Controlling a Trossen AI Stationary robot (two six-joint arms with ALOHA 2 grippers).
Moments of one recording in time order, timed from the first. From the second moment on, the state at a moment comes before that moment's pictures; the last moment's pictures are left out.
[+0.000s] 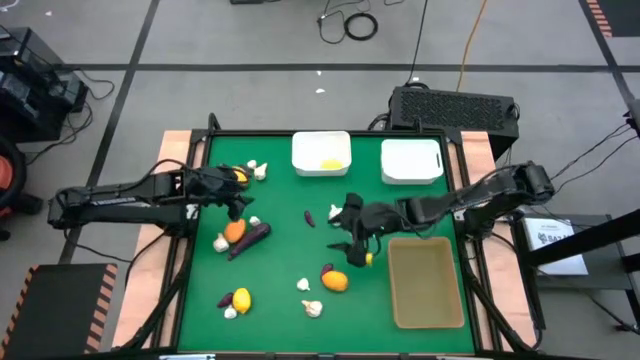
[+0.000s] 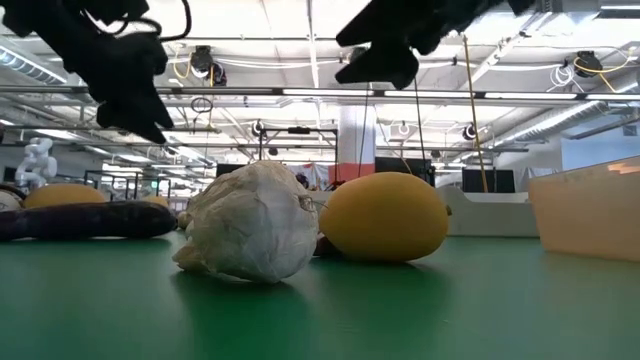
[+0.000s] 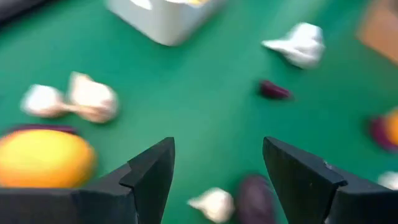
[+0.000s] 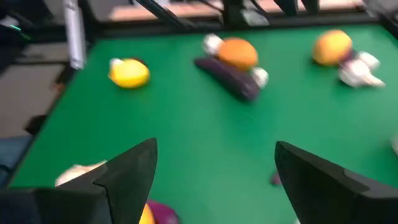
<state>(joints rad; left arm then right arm) 0.21 0.67 0.55 -0.63 -0.06 -0.44 0.19 1.49 0.95 0.07 0.11 0.18</state>
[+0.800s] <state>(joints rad) -0.03 0.99 0.72 -1.05 -0.03 -0.88 0.29 1.47 0.84 0.30 0.10 0.14</state>
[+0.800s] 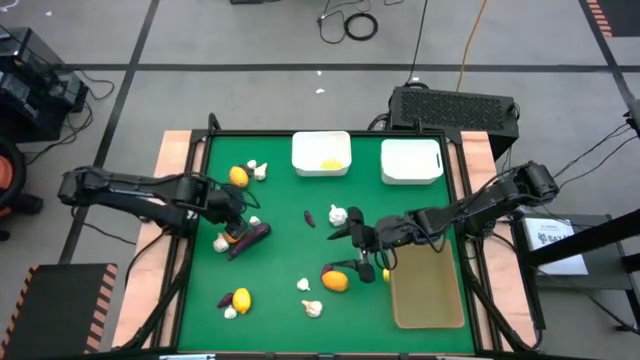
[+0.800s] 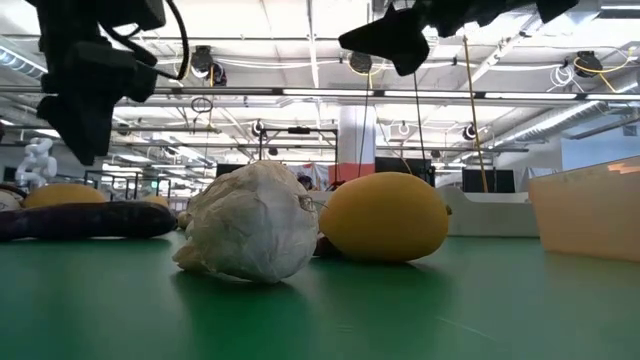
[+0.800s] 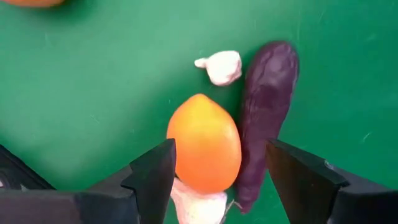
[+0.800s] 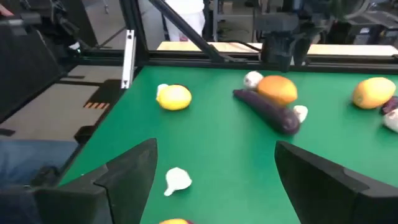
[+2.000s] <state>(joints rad) -0.10 1.16 0.70 -1.04 -0.03 -0.91 0.31 1.47 0.84 0.27 0.10 0.14</state>
